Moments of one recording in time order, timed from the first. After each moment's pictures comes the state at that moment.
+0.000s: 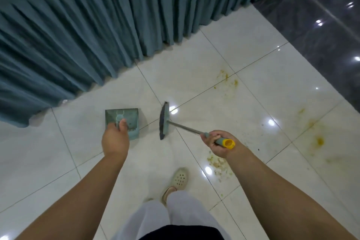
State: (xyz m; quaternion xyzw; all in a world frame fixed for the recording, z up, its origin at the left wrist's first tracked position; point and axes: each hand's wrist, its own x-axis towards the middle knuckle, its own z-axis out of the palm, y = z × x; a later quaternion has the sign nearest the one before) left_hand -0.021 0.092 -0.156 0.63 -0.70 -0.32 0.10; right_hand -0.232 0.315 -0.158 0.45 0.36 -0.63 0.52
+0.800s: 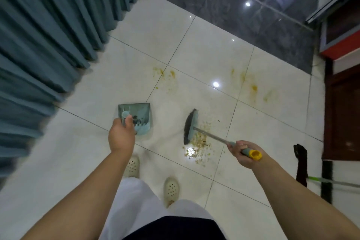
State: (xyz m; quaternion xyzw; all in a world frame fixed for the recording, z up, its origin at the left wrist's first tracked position) left_hand -0.251 0.101 -0.160 0.39 -0.82 -0.42 0.00; right_hand -0.277 0.469 -0.118 0.61 0.25 -0.72 0.21
